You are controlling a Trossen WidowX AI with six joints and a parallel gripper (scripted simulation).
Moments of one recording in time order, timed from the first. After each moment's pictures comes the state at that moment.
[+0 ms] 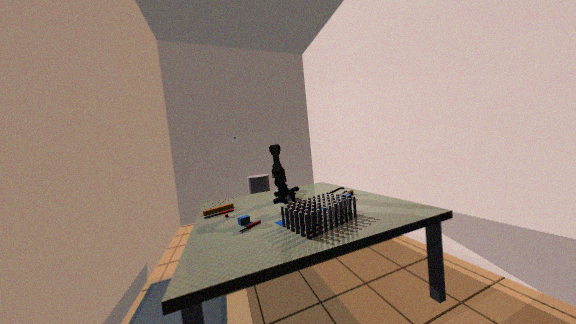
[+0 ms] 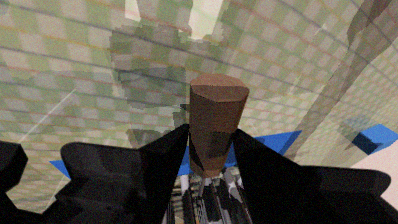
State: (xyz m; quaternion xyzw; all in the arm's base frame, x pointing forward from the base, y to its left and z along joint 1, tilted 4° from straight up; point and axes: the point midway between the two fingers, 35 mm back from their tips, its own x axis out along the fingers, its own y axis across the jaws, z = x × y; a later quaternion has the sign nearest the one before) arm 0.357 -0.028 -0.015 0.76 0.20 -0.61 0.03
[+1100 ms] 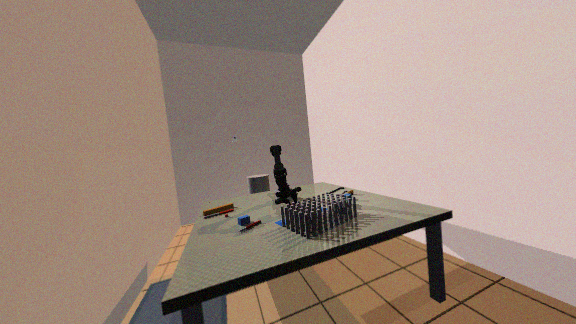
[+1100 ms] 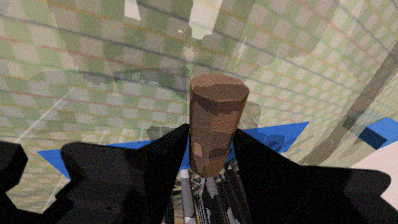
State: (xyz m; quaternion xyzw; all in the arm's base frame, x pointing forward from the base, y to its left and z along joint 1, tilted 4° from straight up) arm 0.377 -0.020 -0.015 0.76 0.20 -0.61 0.03
